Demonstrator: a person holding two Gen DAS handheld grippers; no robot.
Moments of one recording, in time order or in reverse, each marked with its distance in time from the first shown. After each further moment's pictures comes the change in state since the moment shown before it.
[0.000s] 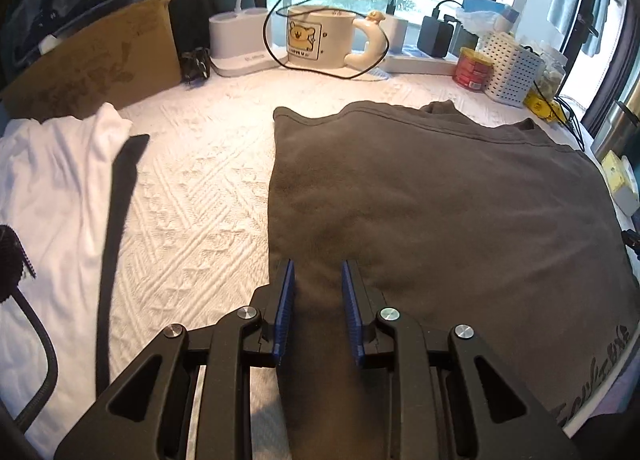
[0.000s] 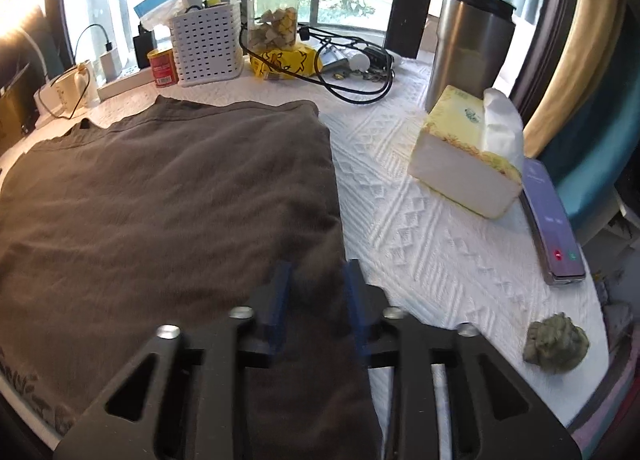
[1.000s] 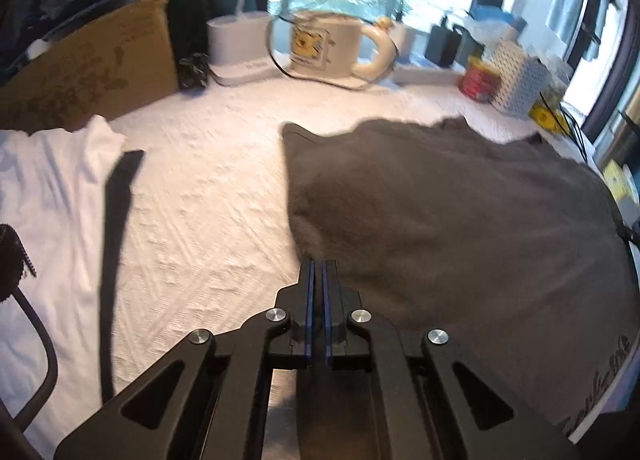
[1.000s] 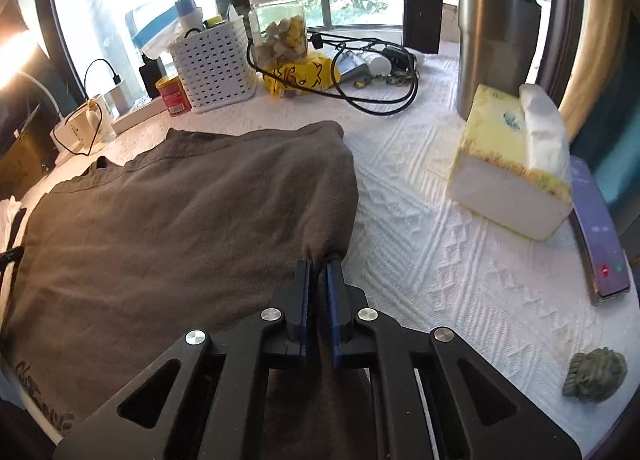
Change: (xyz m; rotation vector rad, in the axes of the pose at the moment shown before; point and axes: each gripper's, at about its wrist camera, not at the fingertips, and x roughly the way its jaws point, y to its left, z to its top) left arm 0.008 0.017 0.017 -0.004 -0.033 -0.010; right arm 0.013 -0.001 0.022 0.049 -0.008 0.135
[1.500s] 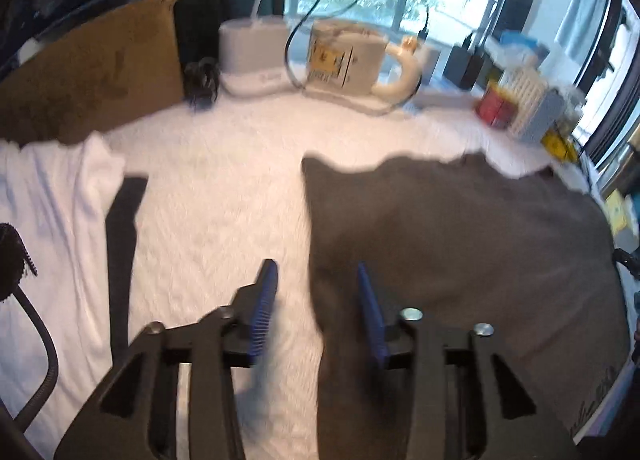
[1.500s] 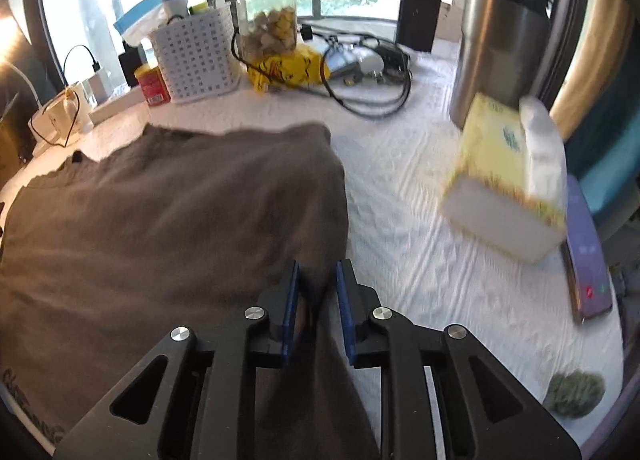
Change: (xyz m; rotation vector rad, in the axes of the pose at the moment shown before) left arm 0.012 0.018 0.039 -0.036 -0.001 -0.038; right arm 0.011 0.004 0.027 -0.033 0.023 -0.074
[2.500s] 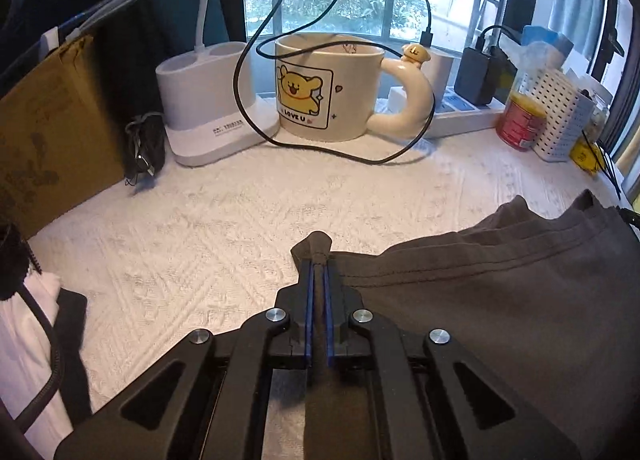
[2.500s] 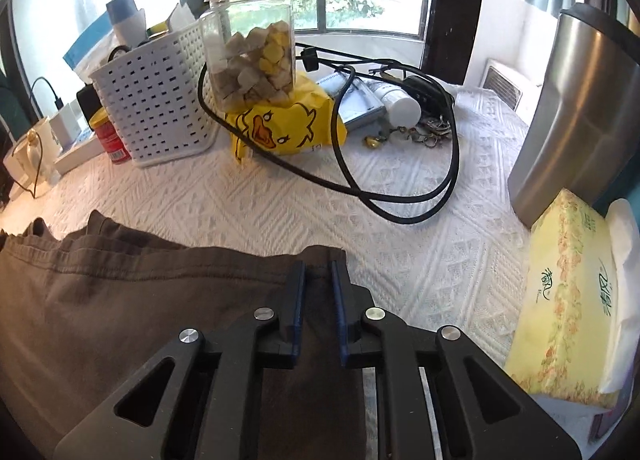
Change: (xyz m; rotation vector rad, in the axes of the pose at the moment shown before) left arm 0.072 -0.013 0.051 0.097 -0.056 0.049; right arm 0.086 -0.005 0.078 0.017 -0.023 0.030
